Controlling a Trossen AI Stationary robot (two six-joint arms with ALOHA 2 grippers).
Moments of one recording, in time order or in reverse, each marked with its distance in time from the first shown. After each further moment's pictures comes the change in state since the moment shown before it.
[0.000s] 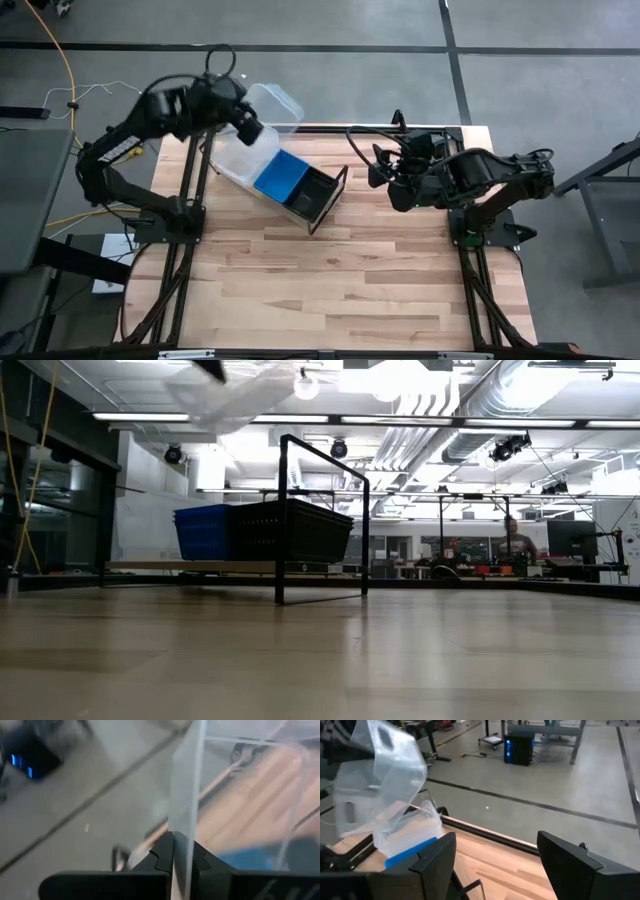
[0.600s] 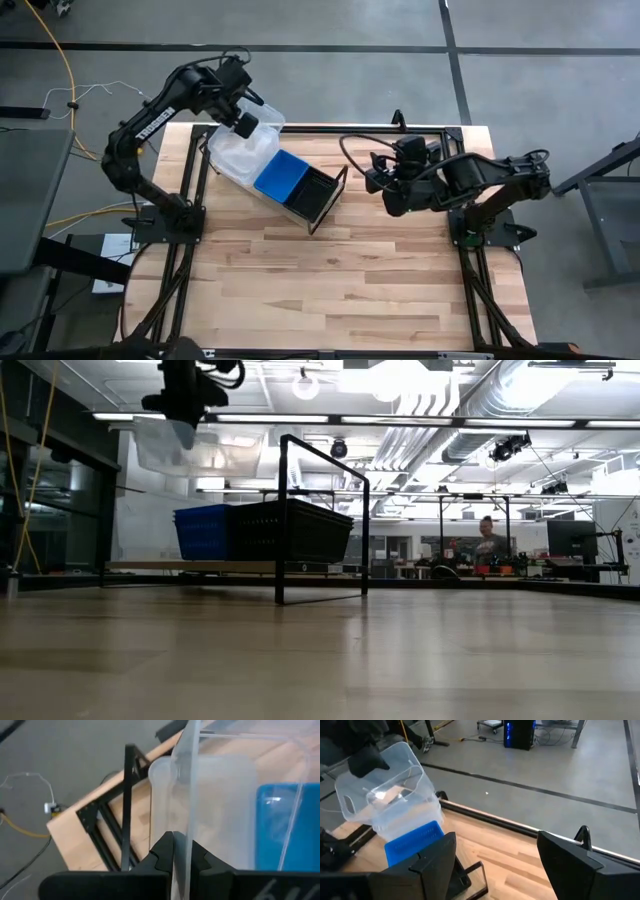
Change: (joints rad) left arm 0.372 0.208 0.011 -0.338 0.249 -0.071; right arm 0.001 0.026 -0.001 -0.067 -0.071 0.086
